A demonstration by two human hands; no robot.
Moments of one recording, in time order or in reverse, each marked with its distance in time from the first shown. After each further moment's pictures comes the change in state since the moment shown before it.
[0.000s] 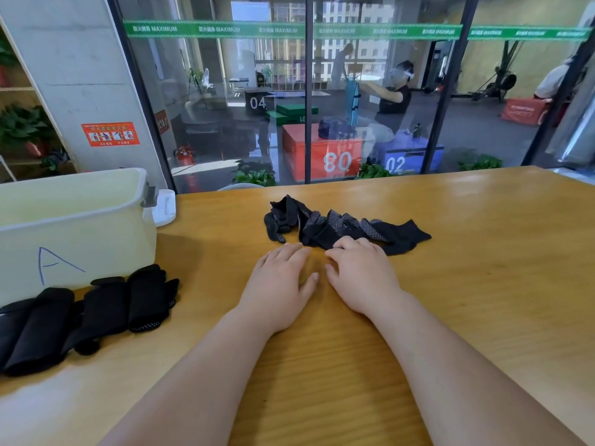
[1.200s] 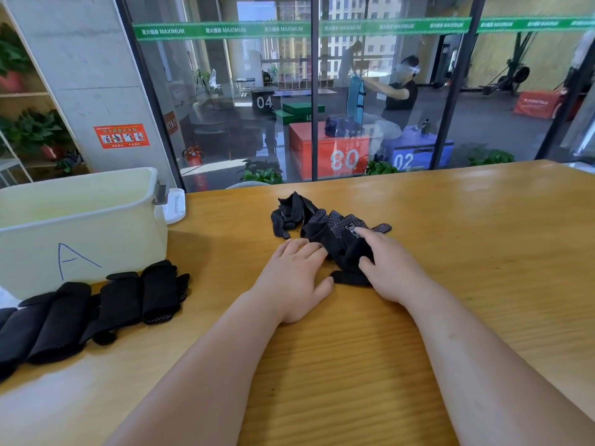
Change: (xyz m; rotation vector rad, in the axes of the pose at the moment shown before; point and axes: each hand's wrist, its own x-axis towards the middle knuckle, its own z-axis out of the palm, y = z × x) left_hand 0.012 0.001 0.001 0.193 -0.108 0.196; right_hand -0.002 0.044 -0.002 0.396 -0.077 0.156
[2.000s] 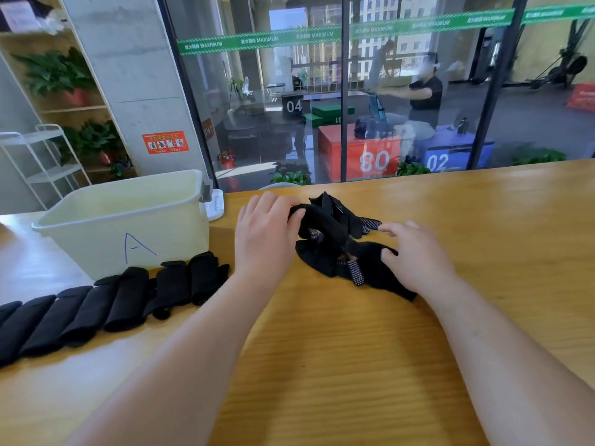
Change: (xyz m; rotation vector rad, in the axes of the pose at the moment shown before) left_hand -0.041 -0.029 -0.076 -0.029 0.736 -0.278; right_hand -0.009 -0.024 -0.011 -0.064 0.175 0.004
